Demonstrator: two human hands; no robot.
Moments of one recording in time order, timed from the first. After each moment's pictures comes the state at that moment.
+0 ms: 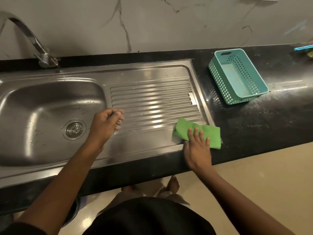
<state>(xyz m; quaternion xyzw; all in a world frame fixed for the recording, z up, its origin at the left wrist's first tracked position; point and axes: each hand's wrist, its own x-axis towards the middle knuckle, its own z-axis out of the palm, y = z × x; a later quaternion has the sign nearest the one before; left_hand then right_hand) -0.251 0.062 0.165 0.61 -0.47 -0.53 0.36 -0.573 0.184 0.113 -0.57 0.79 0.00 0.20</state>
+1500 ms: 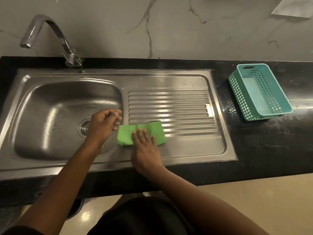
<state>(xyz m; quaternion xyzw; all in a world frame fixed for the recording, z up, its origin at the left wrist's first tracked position) -0.201 0.048 0.163 0.65 -0.43 -0.48 0.40 -0.373 0.120 0.112 -0.74 0.61 0.01 0.29</state>
